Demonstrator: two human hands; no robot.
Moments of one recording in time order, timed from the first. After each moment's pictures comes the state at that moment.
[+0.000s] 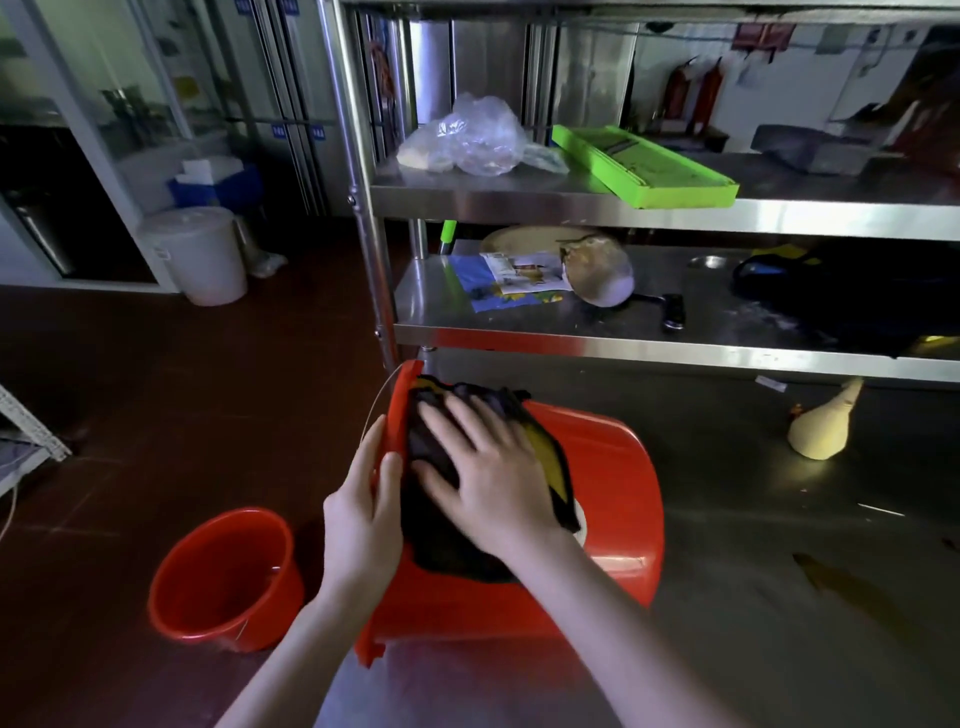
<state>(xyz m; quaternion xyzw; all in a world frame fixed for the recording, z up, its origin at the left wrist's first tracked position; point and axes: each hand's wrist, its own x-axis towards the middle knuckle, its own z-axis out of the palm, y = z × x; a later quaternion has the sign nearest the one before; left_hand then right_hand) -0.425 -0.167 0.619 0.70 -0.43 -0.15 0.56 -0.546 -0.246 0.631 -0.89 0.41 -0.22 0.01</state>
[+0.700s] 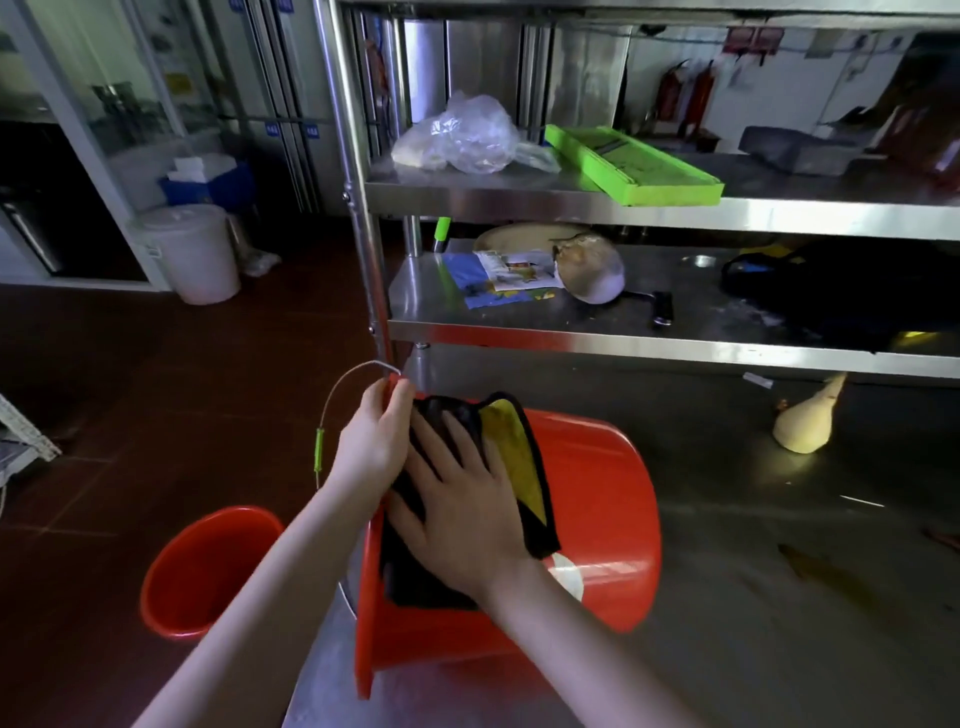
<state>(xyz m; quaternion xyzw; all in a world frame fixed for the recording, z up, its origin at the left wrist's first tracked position) -0.410 -0.218 0.654 0.72 -0.38 -0.28 0.50 -0.539 -0.210 0.621 -0.89 0.38 -0.24 0.00</state>
